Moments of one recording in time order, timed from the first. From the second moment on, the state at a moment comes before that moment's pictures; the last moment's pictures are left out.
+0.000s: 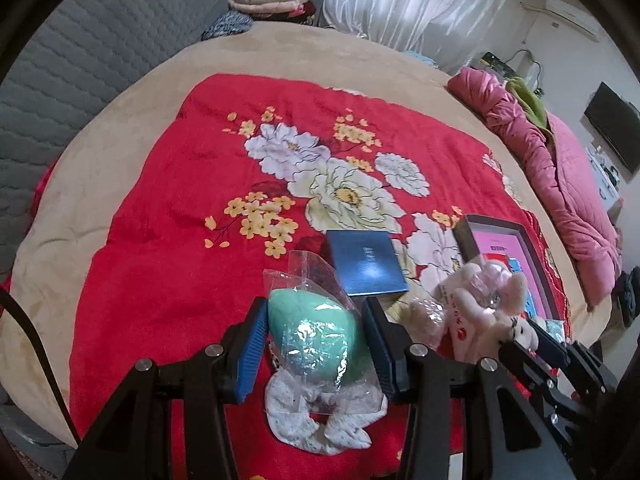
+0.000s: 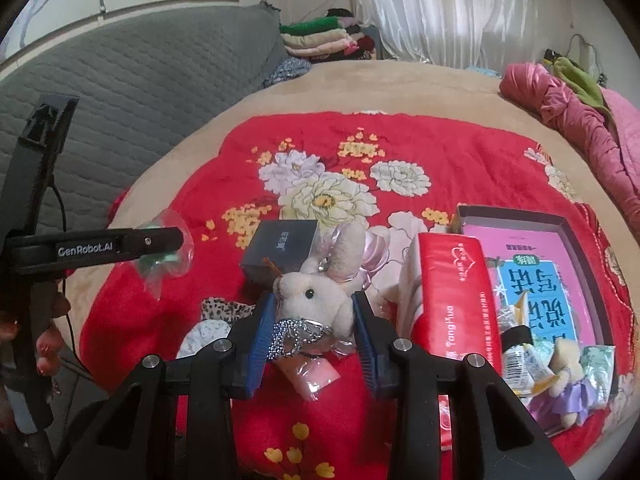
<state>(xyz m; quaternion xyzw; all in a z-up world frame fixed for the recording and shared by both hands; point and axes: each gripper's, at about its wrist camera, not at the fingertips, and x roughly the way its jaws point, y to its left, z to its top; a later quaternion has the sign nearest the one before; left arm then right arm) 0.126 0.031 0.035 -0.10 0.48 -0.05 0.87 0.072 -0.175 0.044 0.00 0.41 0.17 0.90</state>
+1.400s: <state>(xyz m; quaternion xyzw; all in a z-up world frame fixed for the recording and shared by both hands) 0.096 -0.200 0.102 0.00 0.45 -0.23 0.86 0.012 -0.389 0.114 0.09 0.33 0.00 0.94</state>
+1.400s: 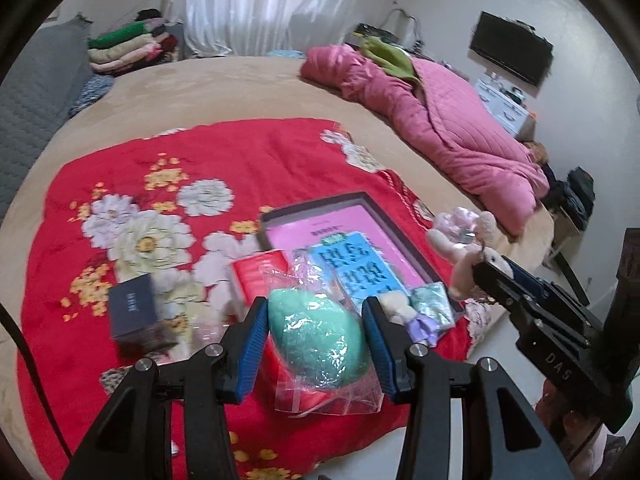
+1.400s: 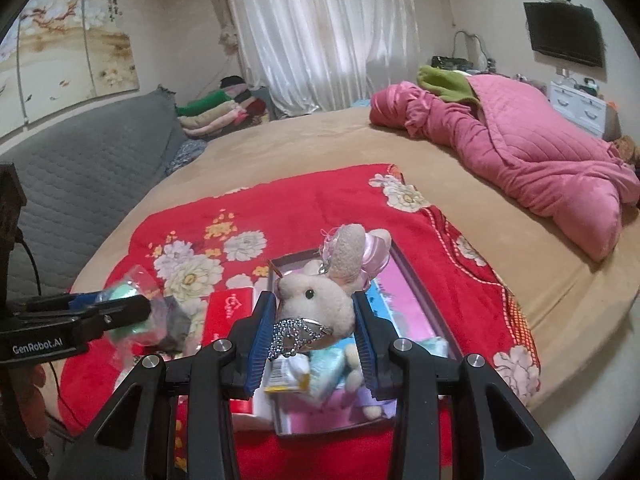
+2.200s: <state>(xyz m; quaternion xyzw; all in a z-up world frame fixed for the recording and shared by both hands) 0.085 -0.297 0.040 0.05 0.50 -0.30 0.81 0.013 -0.455 0.072 0.12 0.36 -0.02 0.93</state>
